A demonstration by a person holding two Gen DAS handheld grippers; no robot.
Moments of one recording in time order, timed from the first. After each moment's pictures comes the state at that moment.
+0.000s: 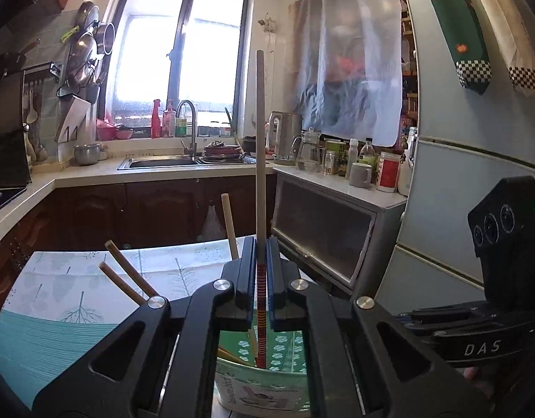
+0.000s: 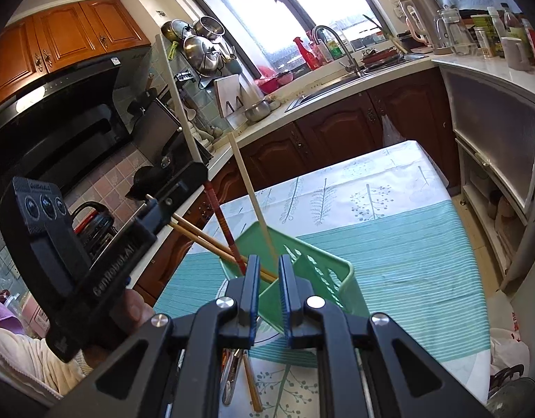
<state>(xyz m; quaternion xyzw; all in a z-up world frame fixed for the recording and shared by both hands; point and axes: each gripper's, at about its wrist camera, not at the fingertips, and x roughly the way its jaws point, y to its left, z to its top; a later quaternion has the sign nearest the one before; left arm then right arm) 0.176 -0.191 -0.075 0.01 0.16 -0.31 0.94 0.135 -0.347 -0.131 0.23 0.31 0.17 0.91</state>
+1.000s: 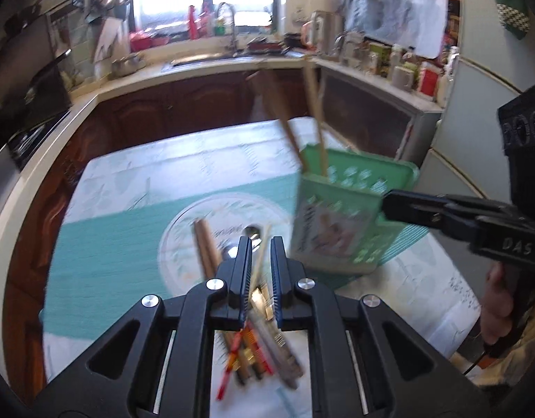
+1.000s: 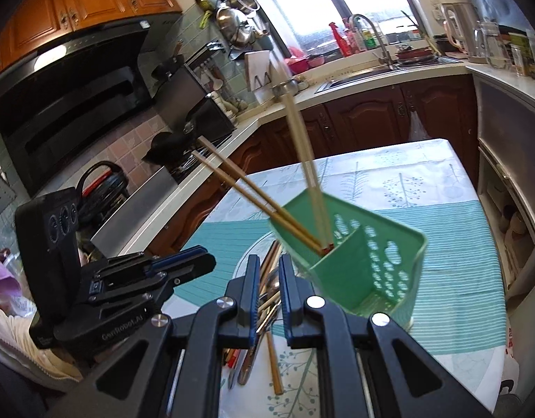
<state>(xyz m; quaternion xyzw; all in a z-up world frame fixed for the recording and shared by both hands) 0.135 -0.099 -0.116 0.07 0.38 -0.20 0.90 0.122 -0.295 -0.124 0.16 0.33 0.22 0.90</state>
